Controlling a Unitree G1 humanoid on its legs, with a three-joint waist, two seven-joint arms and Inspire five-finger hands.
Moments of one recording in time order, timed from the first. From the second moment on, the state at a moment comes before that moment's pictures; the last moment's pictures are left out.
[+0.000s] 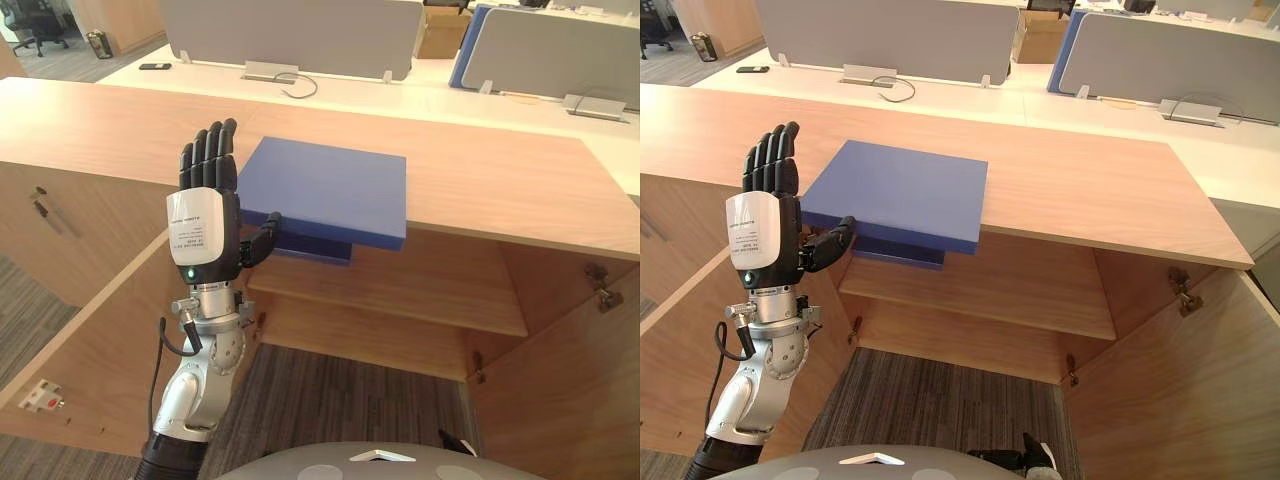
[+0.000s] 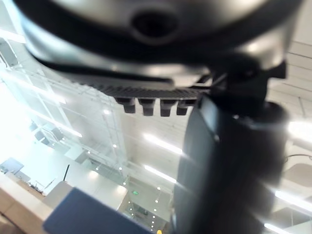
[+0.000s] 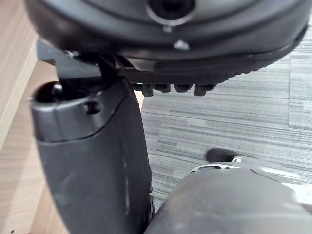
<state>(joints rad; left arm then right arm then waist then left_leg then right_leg) 0.10 0.25 -0.14 -0.26 0.96 -0.01 0.60 0.12 -0.11 -0.03 1.17 -0.07 -0.05 -0.06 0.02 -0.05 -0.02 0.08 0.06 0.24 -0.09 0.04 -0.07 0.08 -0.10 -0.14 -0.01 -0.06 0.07</state>
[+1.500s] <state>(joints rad) -0.08 0.43 -0.31 -0.05 1.00 -0.12 0.43 0.10 -0.11 -0.07 1.17 -0.03 -0.03 -0.05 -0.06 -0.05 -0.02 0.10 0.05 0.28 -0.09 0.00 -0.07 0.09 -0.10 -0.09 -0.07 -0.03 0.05</state>
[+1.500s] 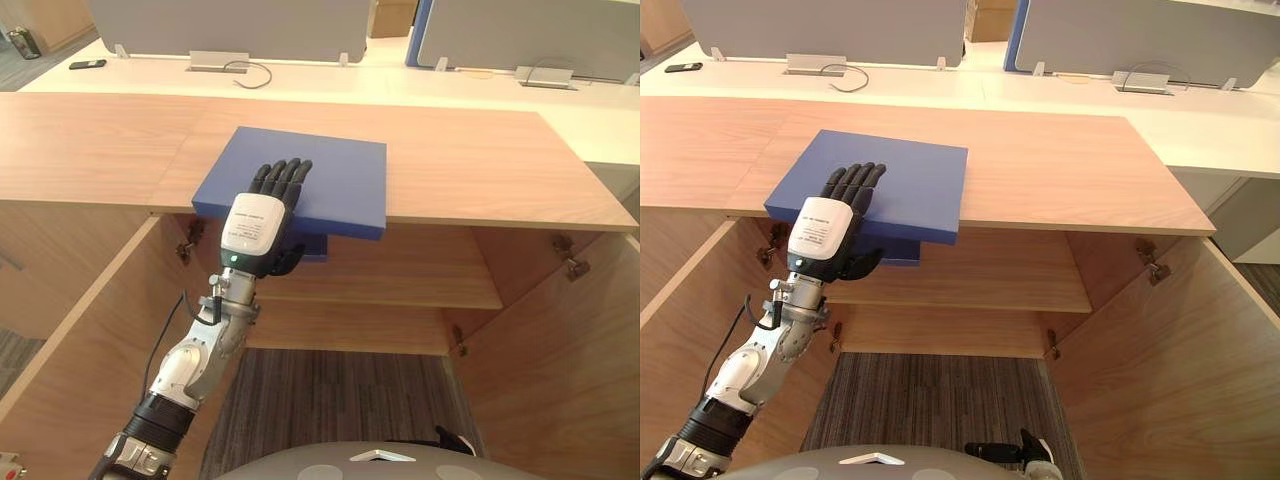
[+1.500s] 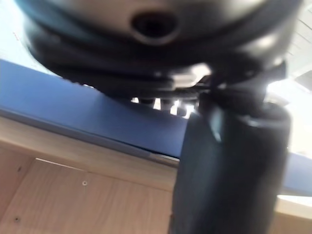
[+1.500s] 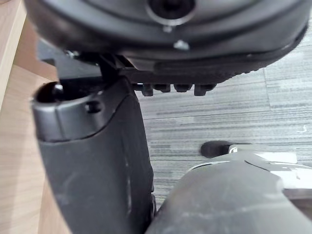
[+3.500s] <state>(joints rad) 0.23 0.11 -0.04 -0.61 -0.52 -0.28 0.06 0.27 0.06 -0.40 -0.38 1.00 -0.32 0.12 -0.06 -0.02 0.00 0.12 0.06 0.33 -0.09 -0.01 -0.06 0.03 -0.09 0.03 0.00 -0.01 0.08</state>
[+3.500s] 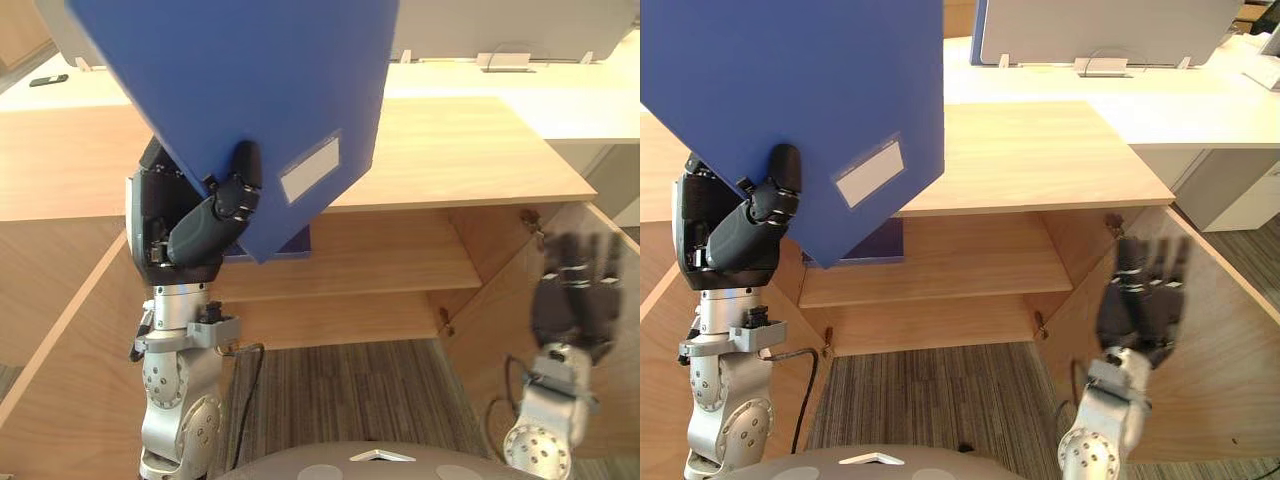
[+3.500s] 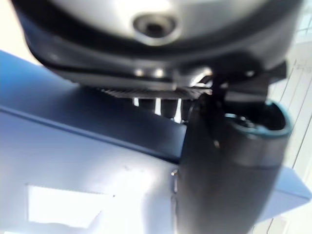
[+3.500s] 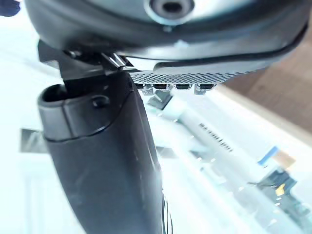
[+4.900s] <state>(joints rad) -0.01 0.39 -0.21 -0.09 -0.95 -0.25 -0.30 -0.69 -0.88 0.48 0.17 0.91 -0.04 0.44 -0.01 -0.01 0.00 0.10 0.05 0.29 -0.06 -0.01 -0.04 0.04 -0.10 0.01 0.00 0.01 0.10</state>
